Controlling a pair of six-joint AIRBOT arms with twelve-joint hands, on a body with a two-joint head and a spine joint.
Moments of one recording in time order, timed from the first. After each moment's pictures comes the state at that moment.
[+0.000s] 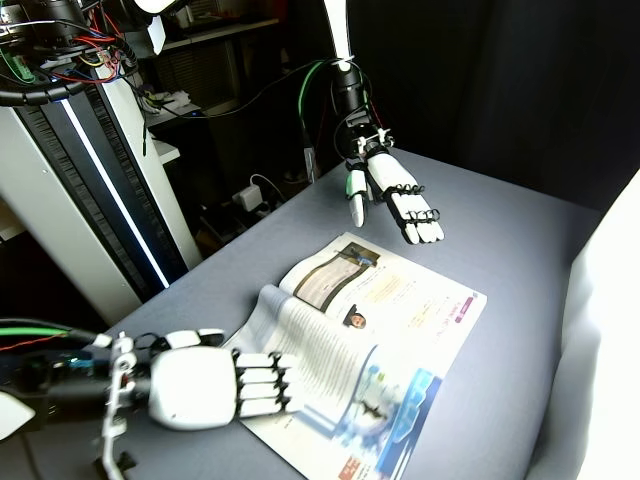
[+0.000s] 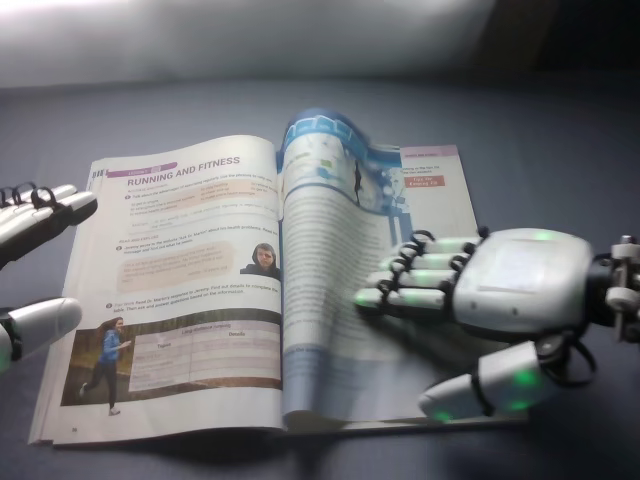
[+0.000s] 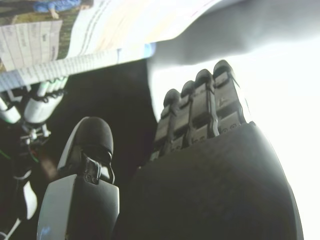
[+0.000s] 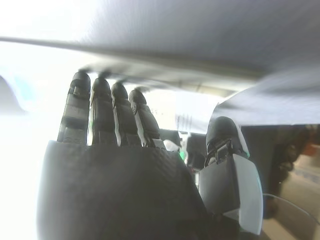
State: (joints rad) left arm 1.27 -0.98 1.17 -0.21 -1.29 0.41; right arm -0.66 -1.13 1.17 -0.63 0.42 -0.49
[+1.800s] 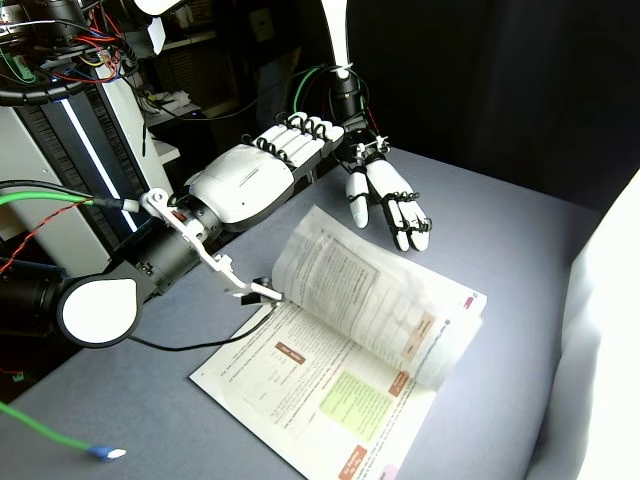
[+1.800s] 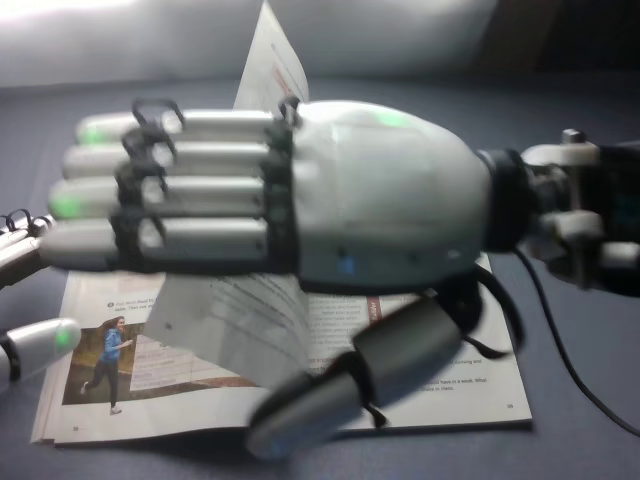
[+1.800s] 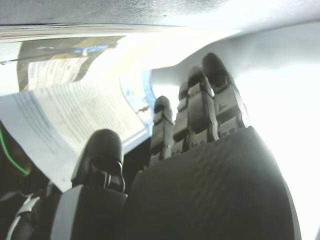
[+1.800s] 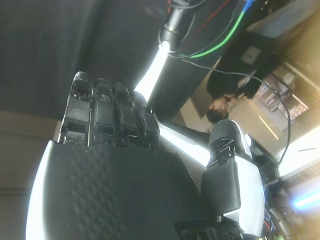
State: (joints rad) left arm 1.31 -1.02 1.19 -0.25 -1.29 0.38; right arm -0.35 -1.20 1.10 -0.88 0.98 -0.39
